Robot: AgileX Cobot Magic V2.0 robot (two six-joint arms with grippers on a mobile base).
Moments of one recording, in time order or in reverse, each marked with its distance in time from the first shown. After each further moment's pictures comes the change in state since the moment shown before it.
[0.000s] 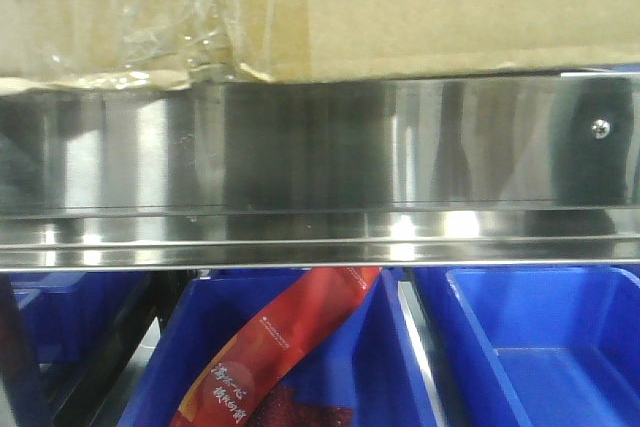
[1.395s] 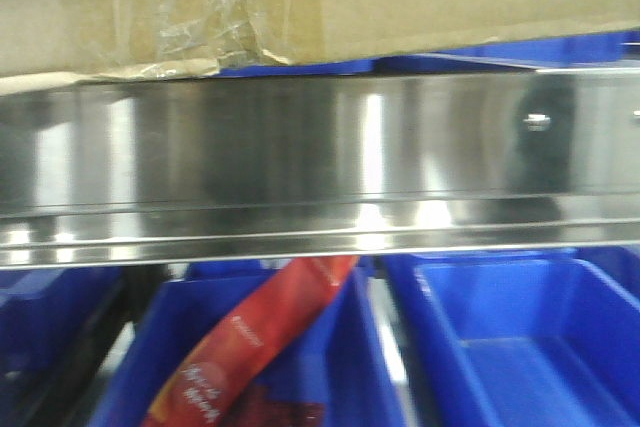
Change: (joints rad) left arm 0.000 -0.005 0.000 0.024 -0.010 -0.002; right arm 0.000 0.000 0.000 -0.002 -0.116 0.000
